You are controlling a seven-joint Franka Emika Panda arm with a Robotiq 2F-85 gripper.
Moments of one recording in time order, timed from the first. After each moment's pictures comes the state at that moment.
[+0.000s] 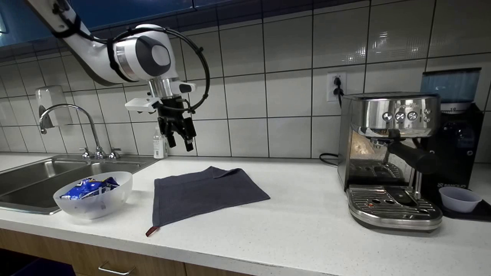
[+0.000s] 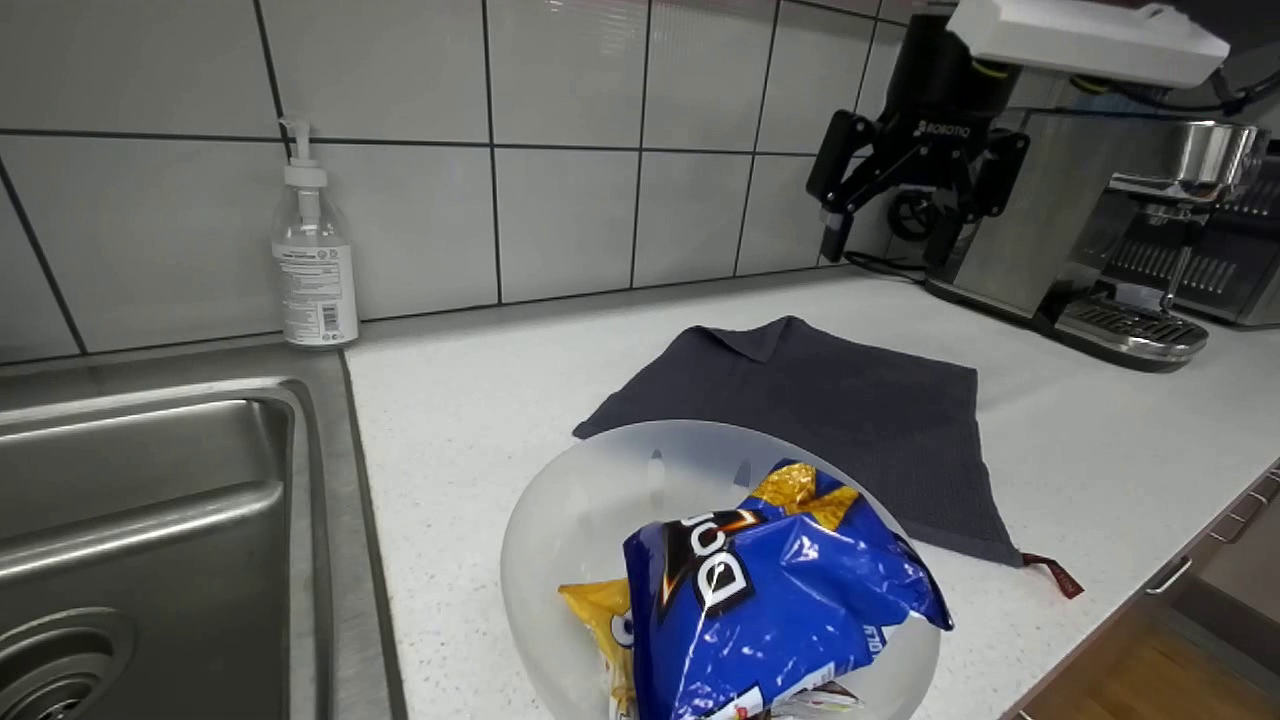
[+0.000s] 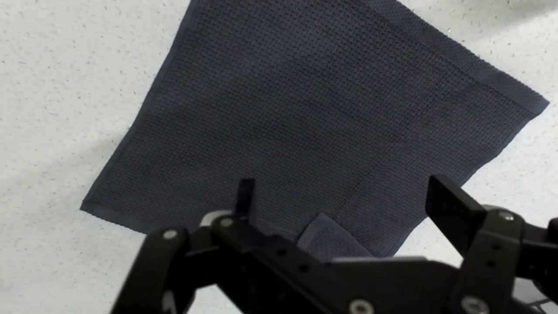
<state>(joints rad) -0.01 0.04 0.04 -2.26 -0.07 2.41 0.45</state>
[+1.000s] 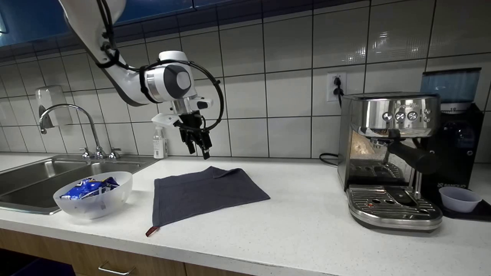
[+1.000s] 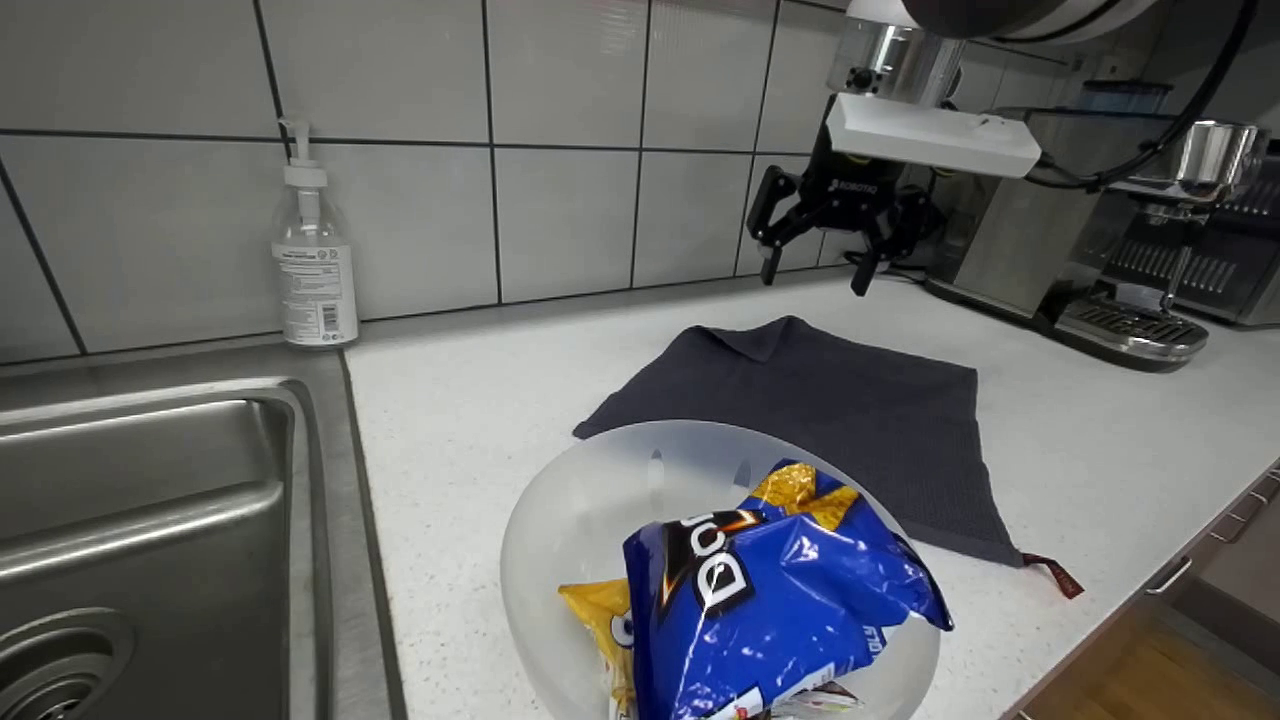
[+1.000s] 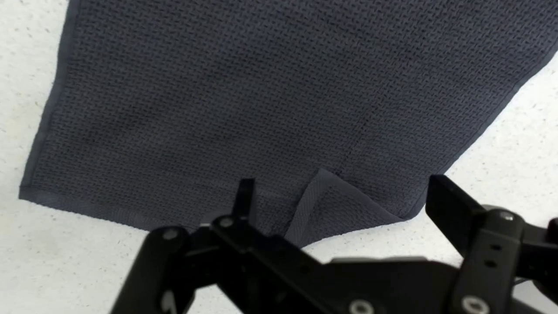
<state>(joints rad) 0.04 0.29 -0.05 -2.07 -0.07 2.53 0.54</state>
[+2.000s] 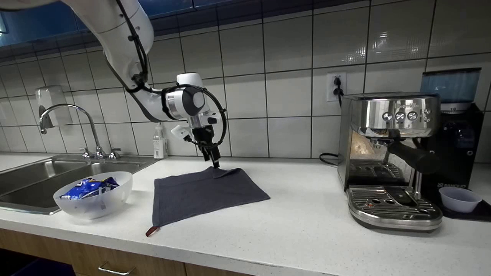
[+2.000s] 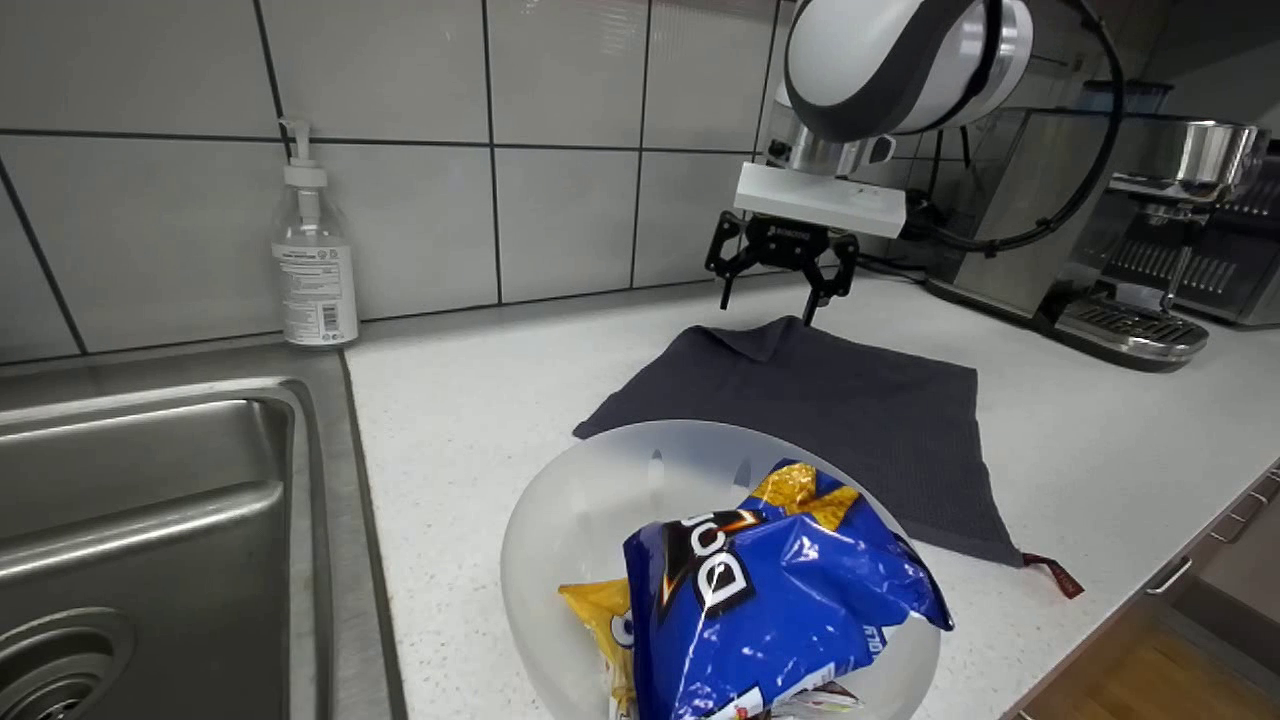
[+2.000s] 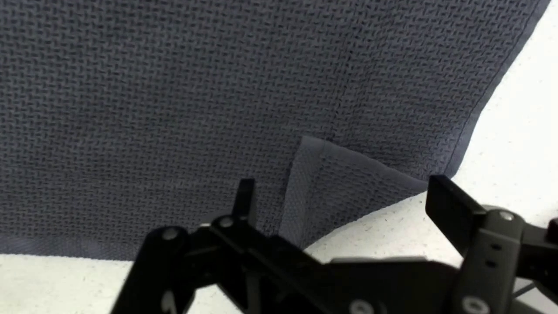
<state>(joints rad) 0.08 0.56 -0.11 -1.81 -0.03 2.53 0.73</state>
